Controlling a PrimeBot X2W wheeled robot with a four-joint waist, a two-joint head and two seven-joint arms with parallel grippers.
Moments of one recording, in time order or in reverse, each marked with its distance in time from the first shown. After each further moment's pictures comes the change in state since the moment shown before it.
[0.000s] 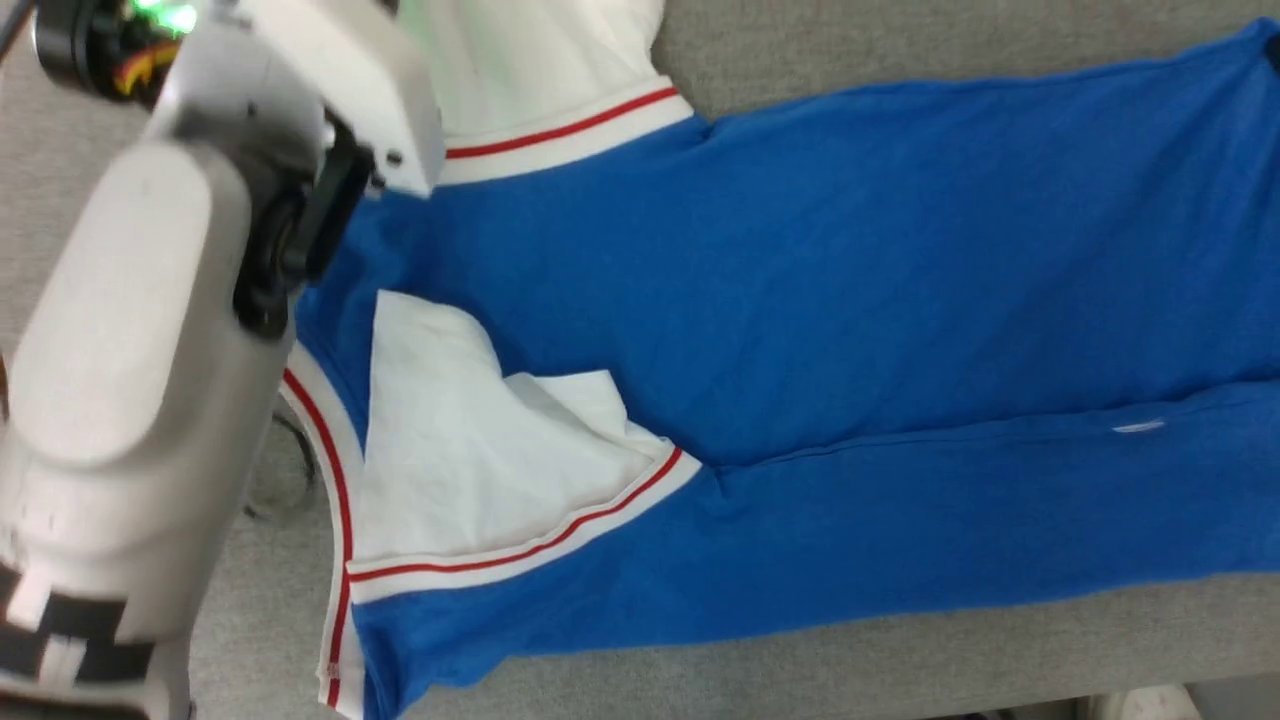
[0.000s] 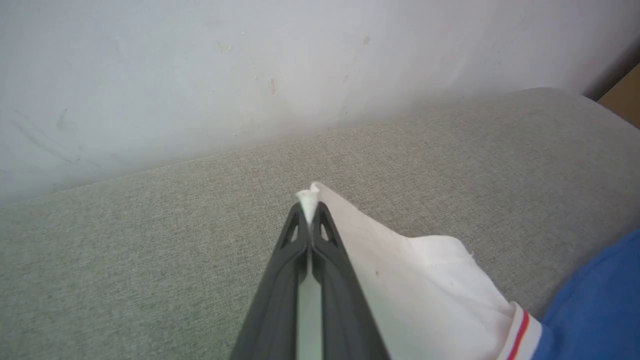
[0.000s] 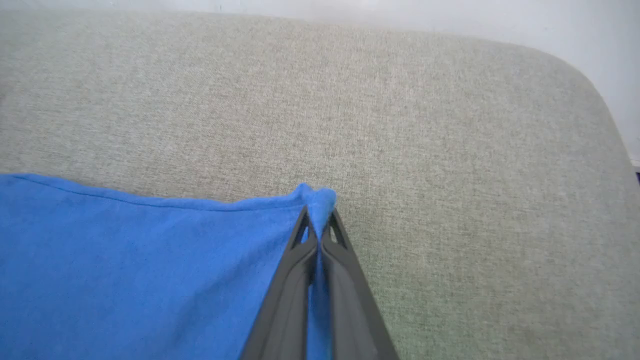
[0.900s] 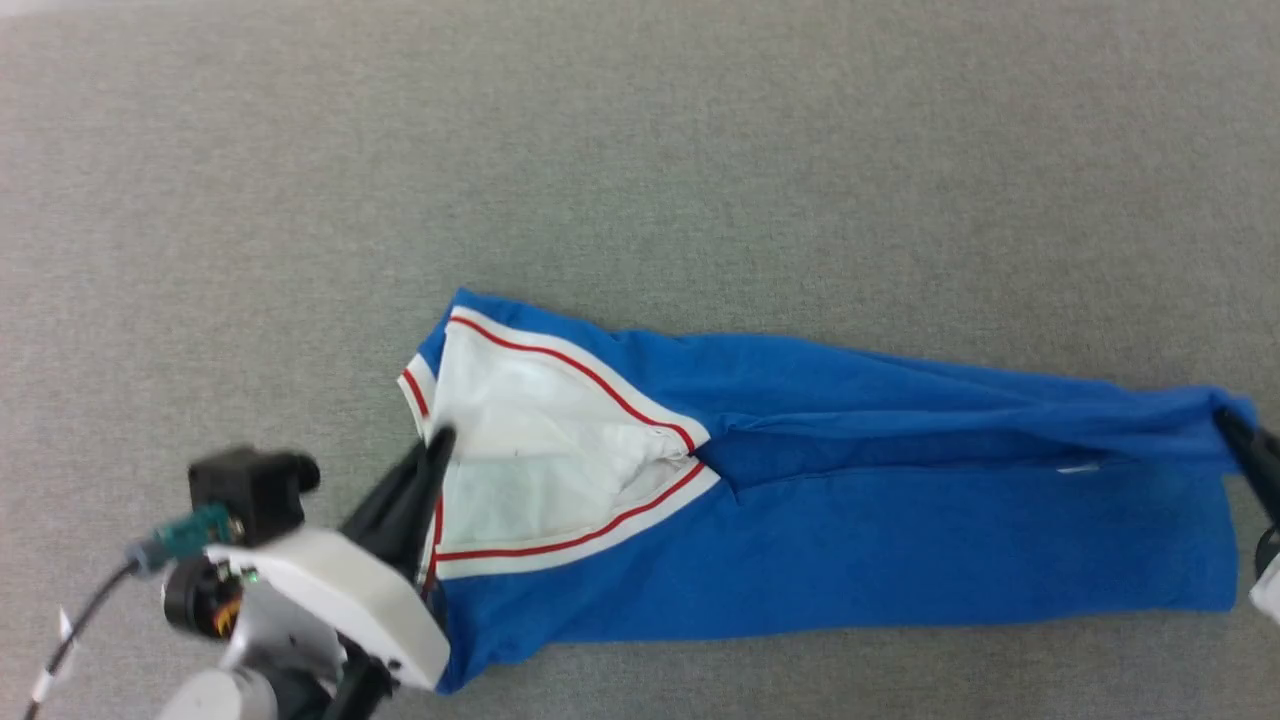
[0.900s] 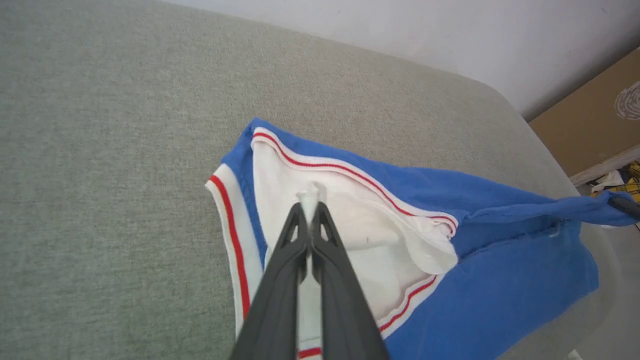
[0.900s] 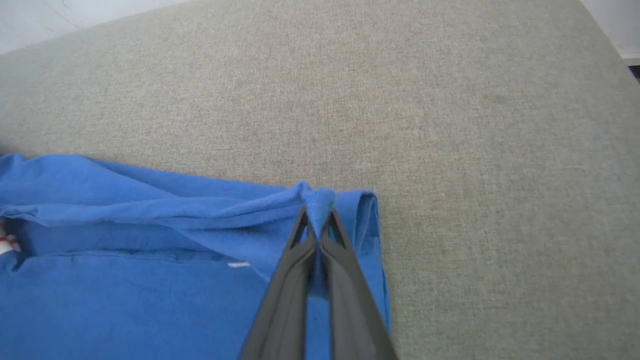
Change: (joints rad) left arm 0.895 0.079 0.085 -0.444 -0.221 0.082 -0.168; right arm 0.634 0.131 -0.231 -0.219 0.034 0.000 -0.029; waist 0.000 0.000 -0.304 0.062
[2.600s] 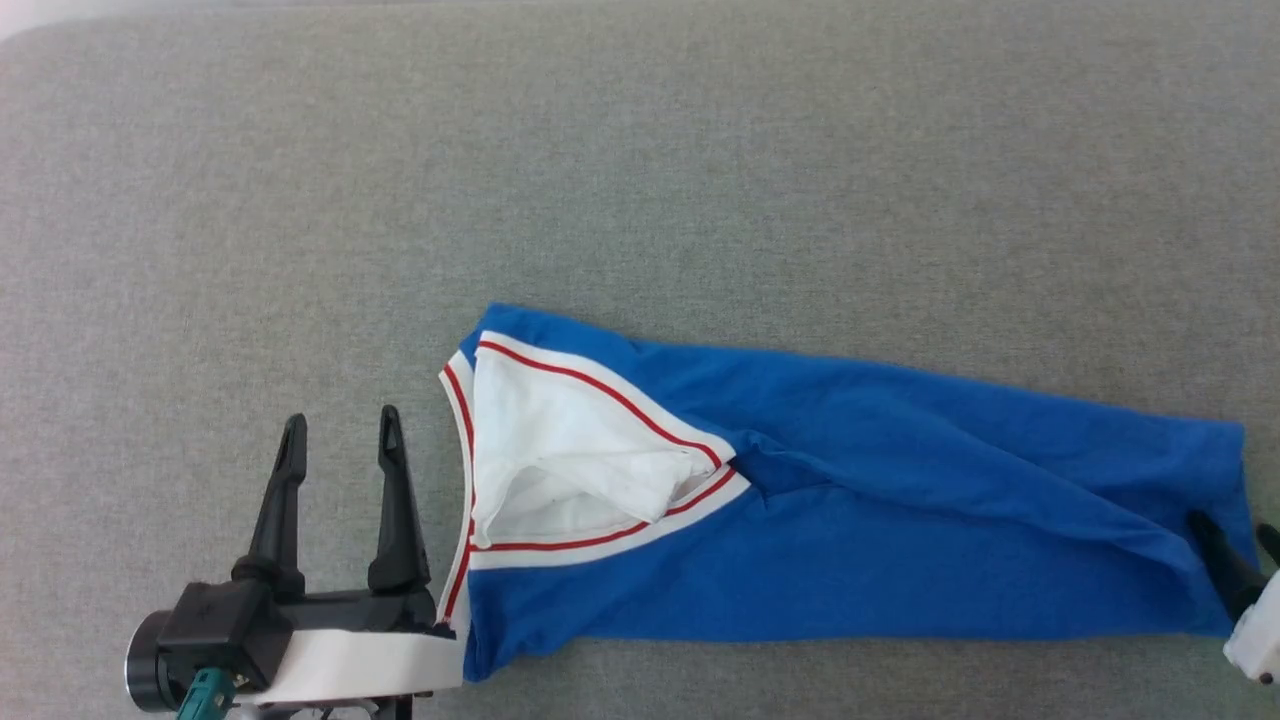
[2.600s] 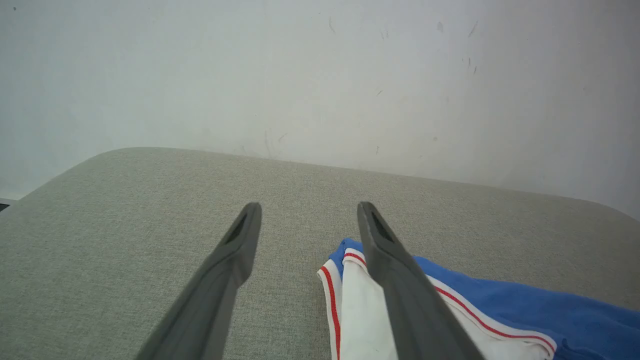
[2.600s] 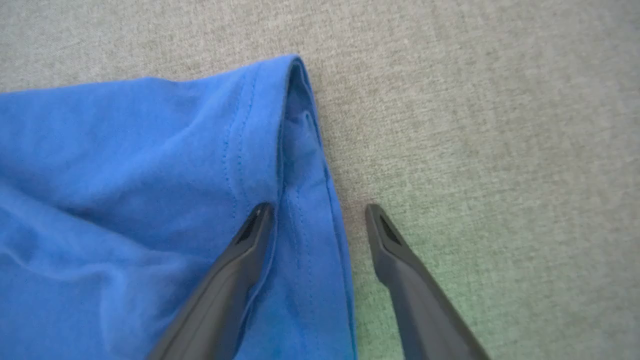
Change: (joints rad) left arm 0.112 -0.187 0.061 0.048 0.347 0.163 -0.478; right arm 0.011 0.149 -0.105 0.269 -0.181 -0.001 -0.016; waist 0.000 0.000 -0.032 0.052
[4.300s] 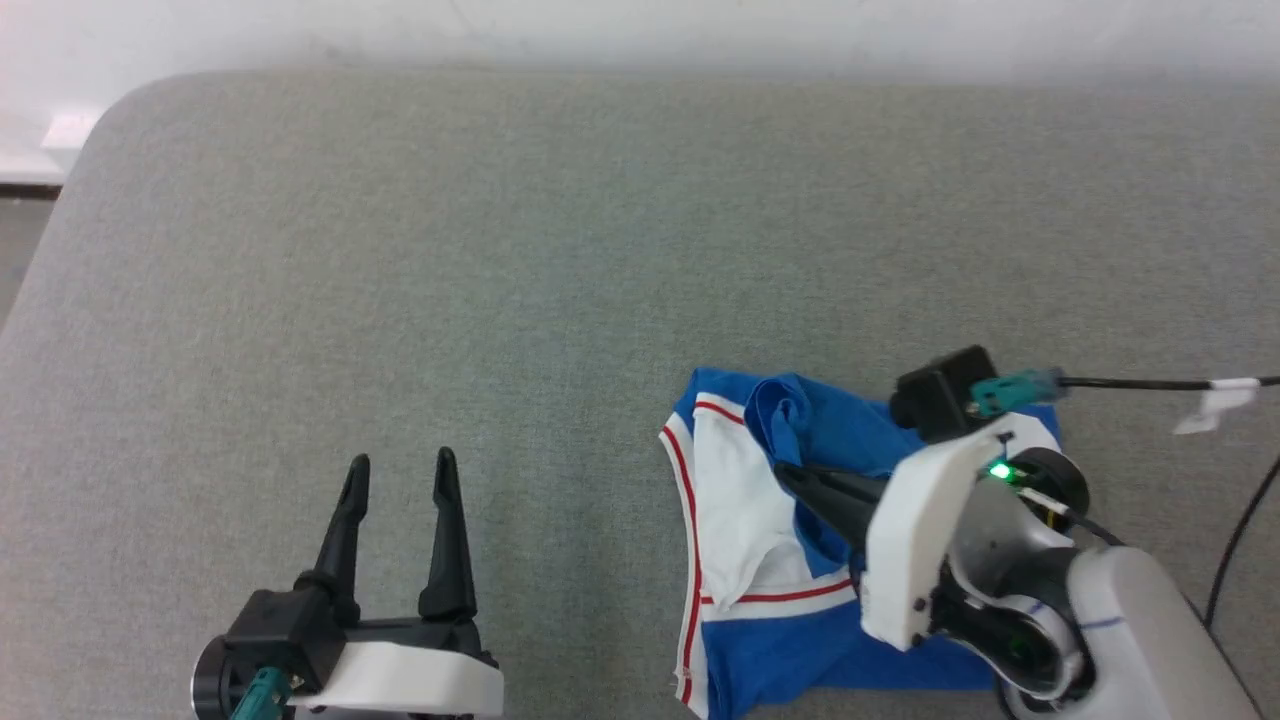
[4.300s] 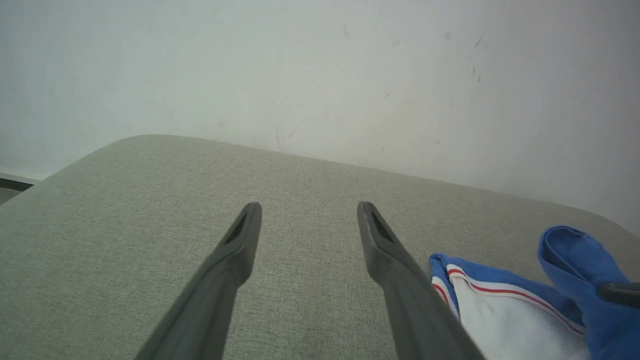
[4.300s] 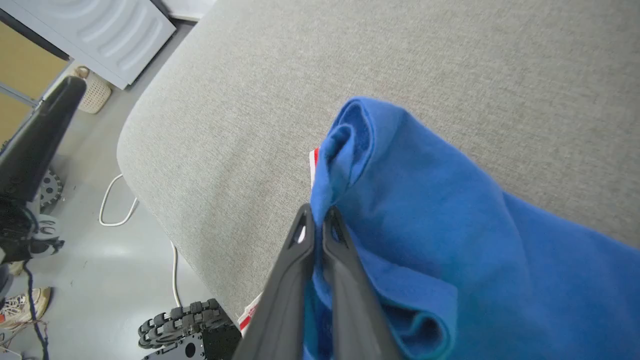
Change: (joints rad) left arm 0.012 -0.040 -0.042 0.093 -0.030 -0.036 0.008; right arm -0.219 0.158 0.569 -0.264 0.086 0.000 0.296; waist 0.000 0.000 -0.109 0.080
